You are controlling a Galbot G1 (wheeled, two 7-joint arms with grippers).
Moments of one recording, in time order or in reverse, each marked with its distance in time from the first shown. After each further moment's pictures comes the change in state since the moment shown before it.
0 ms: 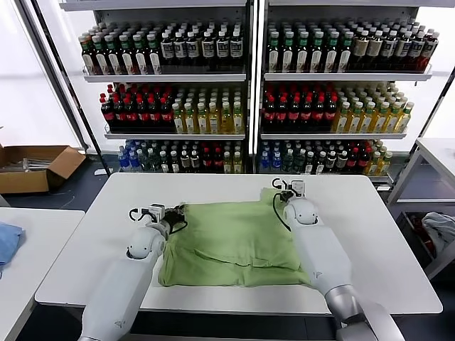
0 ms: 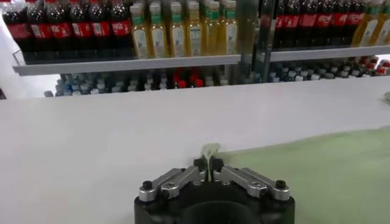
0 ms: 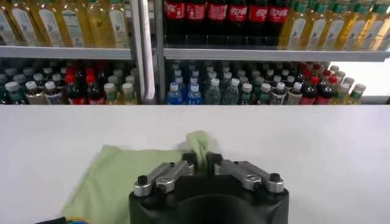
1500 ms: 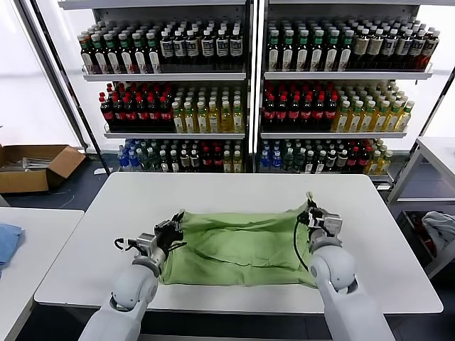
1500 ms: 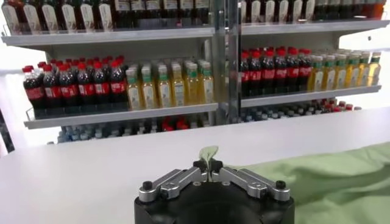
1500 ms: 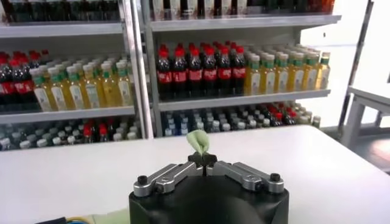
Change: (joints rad) left arm 0.407 0.021 -0.102 -0.520 0.099 -0.147 -0.011; right arm -0.648 -0.136 0.124 0.981 0.073 -0.043 0.193
